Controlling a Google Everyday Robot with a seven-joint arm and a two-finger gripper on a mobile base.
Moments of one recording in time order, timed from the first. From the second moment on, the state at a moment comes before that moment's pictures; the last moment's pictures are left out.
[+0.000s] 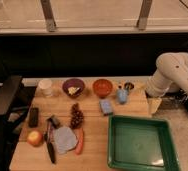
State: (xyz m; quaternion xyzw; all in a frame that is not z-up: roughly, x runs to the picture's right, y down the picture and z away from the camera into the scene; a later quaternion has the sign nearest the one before) arm 0.279 0.069 0.727 -0.31 -0.11 -0.08 0.94
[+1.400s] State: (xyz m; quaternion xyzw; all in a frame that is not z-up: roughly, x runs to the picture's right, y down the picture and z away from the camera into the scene) arm 0.237 0.055 0.738 -0.34 -0.12 -0.07 0.93
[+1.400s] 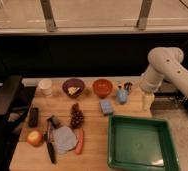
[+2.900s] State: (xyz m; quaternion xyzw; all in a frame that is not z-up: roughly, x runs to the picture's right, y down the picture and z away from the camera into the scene) arm 0.095 0.073 0.778 -0.24 -0.18 -0.47 0.83
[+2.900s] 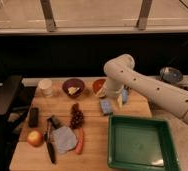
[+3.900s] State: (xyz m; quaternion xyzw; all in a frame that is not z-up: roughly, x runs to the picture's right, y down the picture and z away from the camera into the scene) arm 0.125 0.089 0.855 -0.27 -0.22 -0.46 0.81
